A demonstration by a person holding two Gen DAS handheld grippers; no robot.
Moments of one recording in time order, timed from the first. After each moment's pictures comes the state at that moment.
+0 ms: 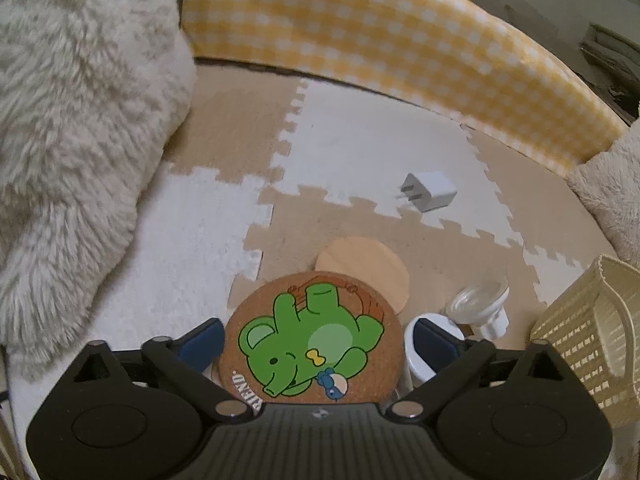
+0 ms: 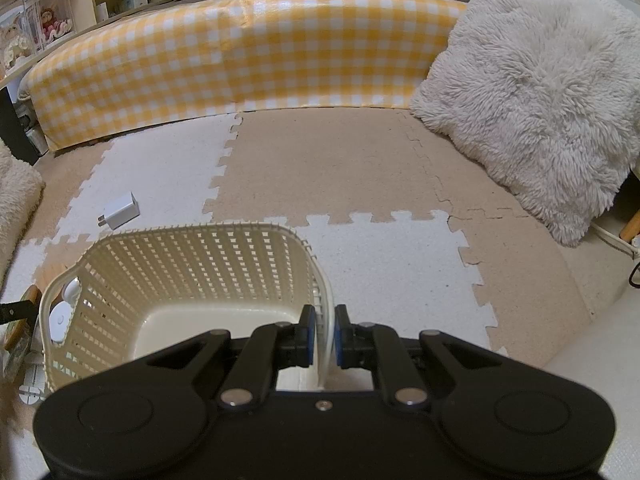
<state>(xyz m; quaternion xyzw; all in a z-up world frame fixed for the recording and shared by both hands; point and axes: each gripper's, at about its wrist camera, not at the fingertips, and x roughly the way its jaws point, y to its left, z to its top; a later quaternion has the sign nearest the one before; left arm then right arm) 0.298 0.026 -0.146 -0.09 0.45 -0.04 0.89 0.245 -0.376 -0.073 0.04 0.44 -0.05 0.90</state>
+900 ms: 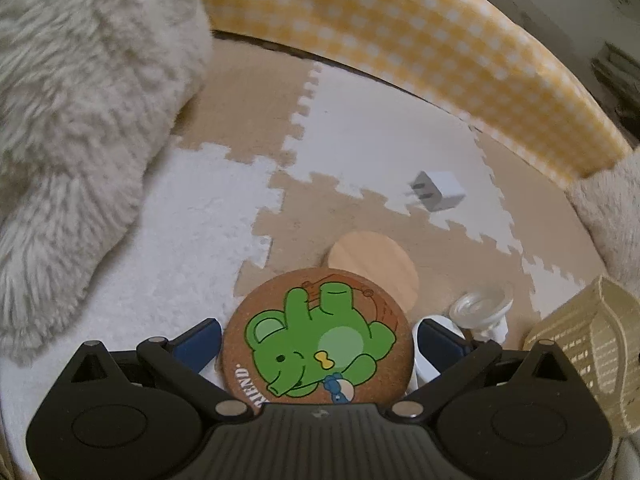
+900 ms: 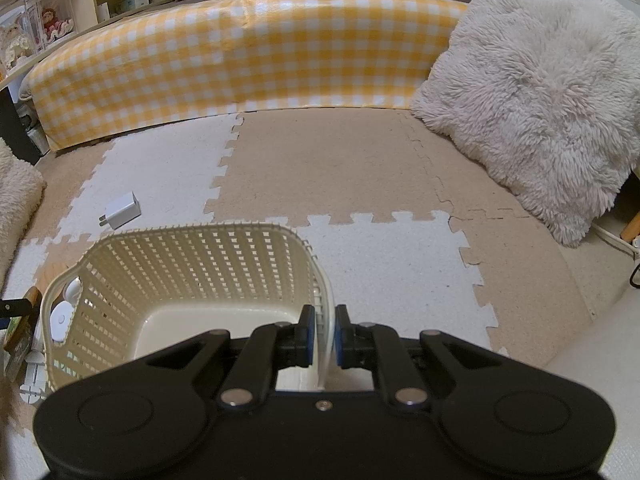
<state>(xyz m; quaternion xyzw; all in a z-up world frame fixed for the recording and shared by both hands) 0.305 0.038 -0.150 -0.13 0.47 -0.05 0.87 0.245 -0.376 -0.073 0.04 0.44 -0.05 0.90</state>
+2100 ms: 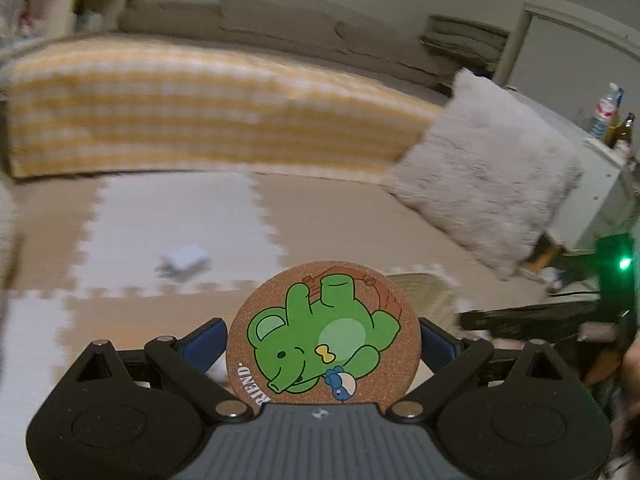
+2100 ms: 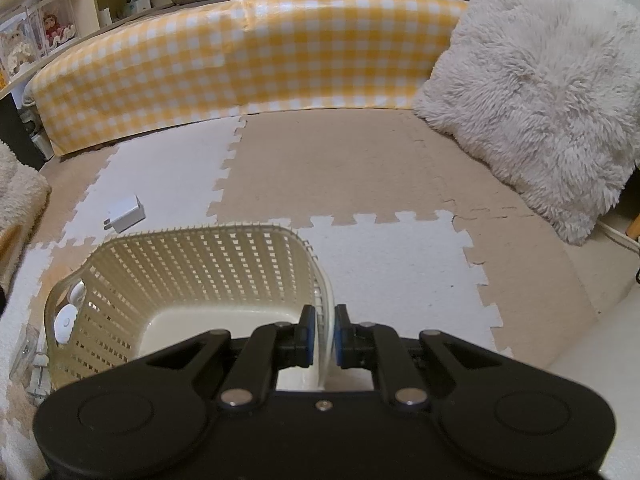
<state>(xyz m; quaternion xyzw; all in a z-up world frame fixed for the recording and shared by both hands) 0.253 -0.114 -0.043 -0.06 0.37 -0.25 0.89 0.245 -0.379 -0.074 0.05 0.43 -0.04 0.90</state>
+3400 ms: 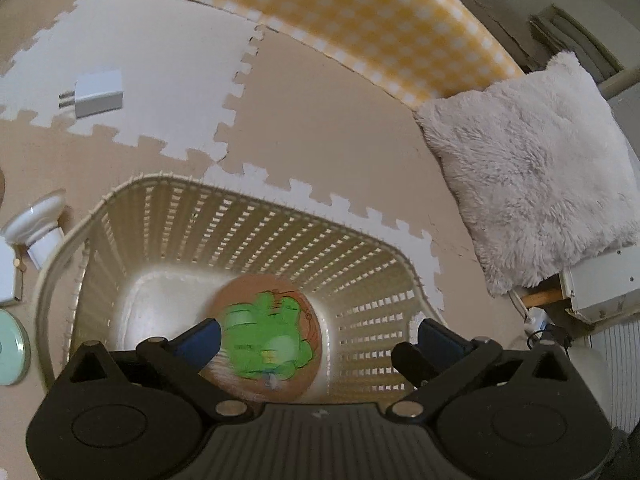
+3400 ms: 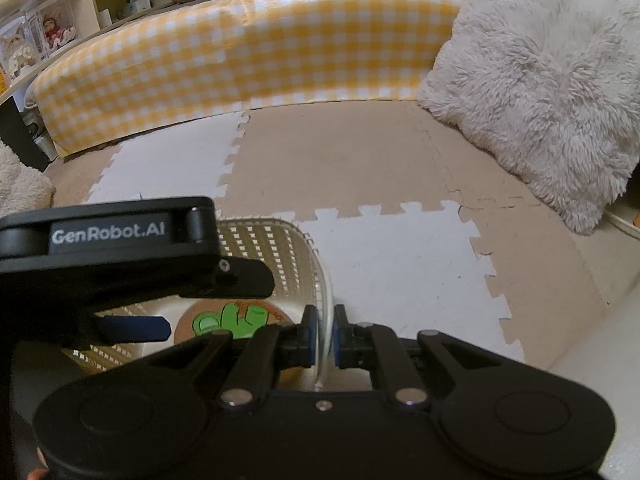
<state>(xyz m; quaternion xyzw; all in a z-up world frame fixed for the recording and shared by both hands) 0.315 -0.217 -0.104 -0.21 0.55 -0.18 0.79 0.245 -0.380 -0.079 0.06 0.44 -0.04 0.89</state>
